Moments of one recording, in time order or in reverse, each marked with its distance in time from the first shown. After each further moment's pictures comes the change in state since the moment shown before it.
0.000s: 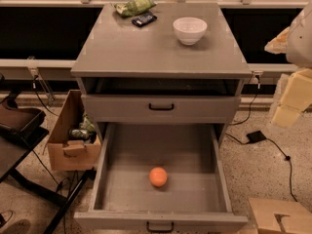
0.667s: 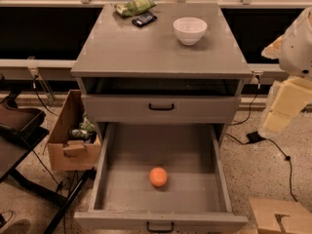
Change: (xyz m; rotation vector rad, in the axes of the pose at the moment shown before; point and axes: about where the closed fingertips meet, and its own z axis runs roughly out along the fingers) arm -0.002 0.003 0.012 0.018 -0.003 0.020
